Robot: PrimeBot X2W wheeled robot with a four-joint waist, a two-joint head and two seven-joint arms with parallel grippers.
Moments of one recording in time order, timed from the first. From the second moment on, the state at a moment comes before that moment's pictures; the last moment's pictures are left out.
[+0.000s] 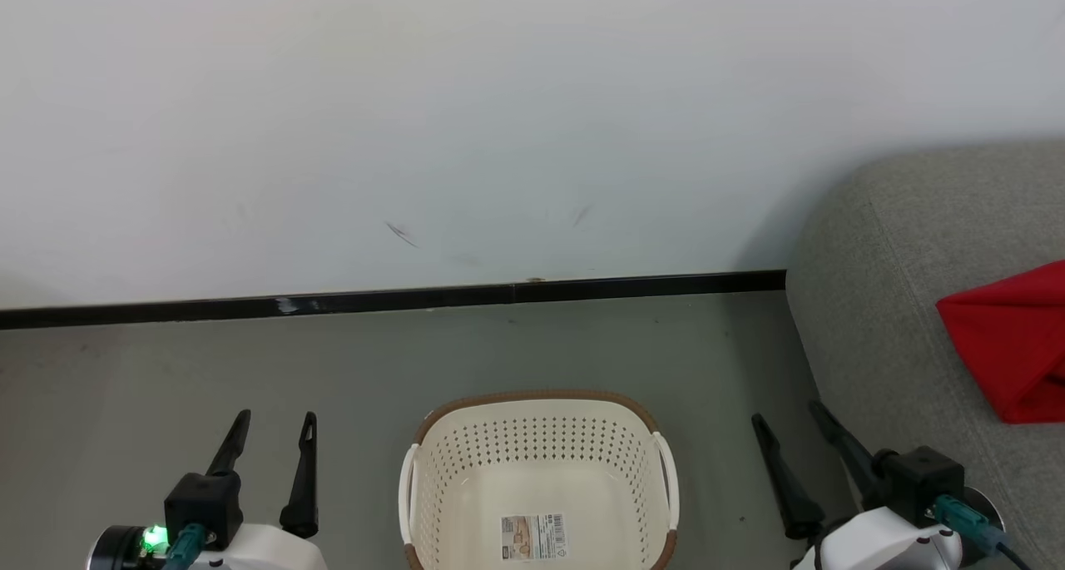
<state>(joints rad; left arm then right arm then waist) -0.10 0.24 -0.34 0.22 -0.42 0.23 -0.24 0.03 -0.04 0.08 0.12 0.07 0.13 -0.21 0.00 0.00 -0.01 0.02</state>
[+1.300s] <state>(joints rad) -0.04 0.15 -0.23 0.26 -0.81 0.12 -0.13 0.10 -0.04 0.07 0.14 0.60 0.13 -0.16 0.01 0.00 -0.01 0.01</state>
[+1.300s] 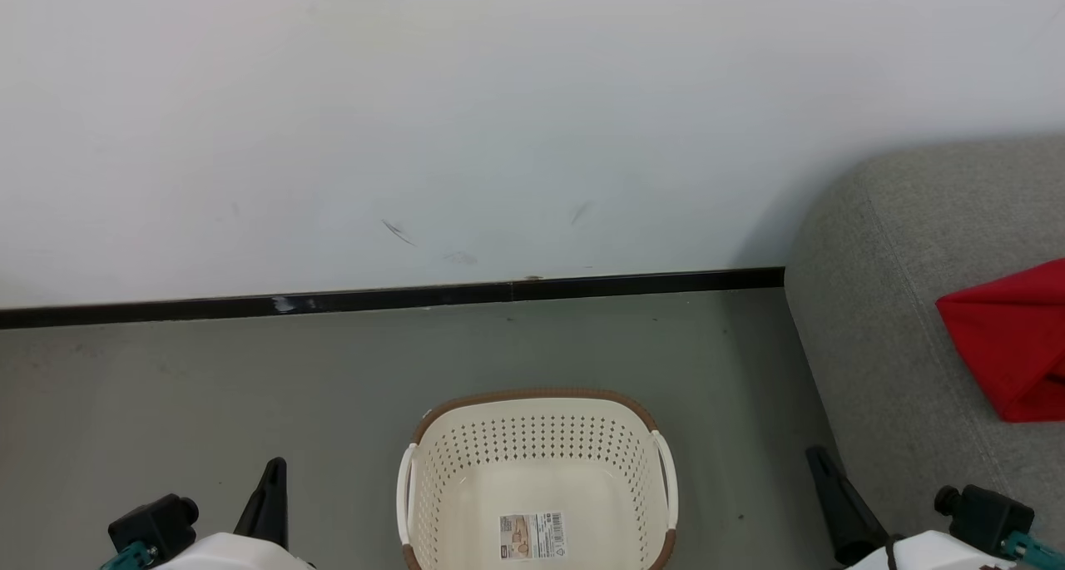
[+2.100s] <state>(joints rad) -0.04 0.11 -0.12 0.25 -1.09 0.04 -0.04 0.05 -0.08 0.04 0.18 1.00 0.13 -0.10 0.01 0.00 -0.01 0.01</state>
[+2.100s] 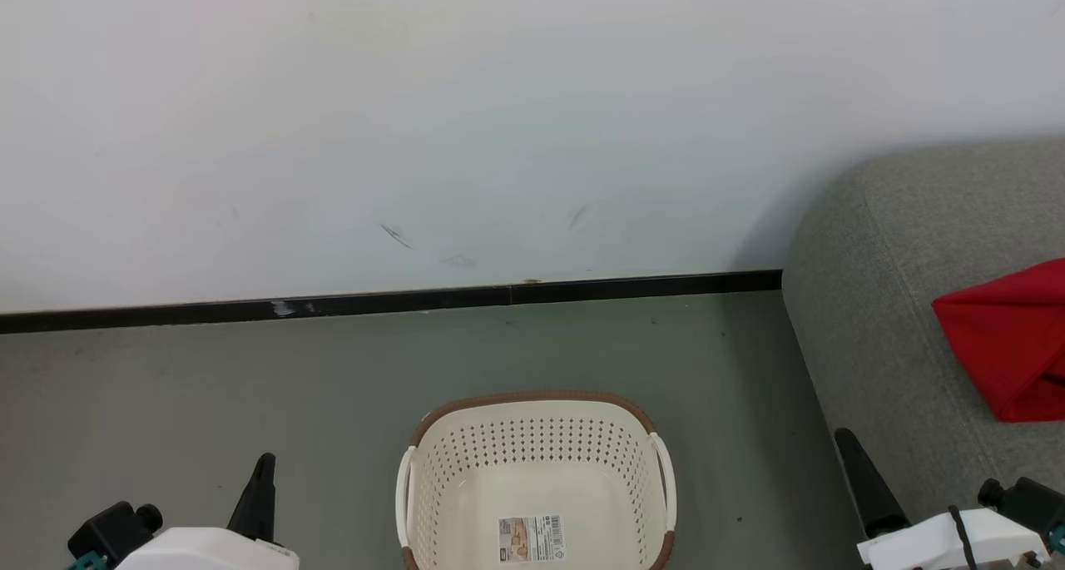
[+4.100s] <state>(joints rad) -0.06 0.04 0.07 0.27 -1.61 -0.12 0.10 -0.05 -0.12 -0.01 0.25 1.71 0.13 0.00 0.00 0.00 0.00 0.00</state>
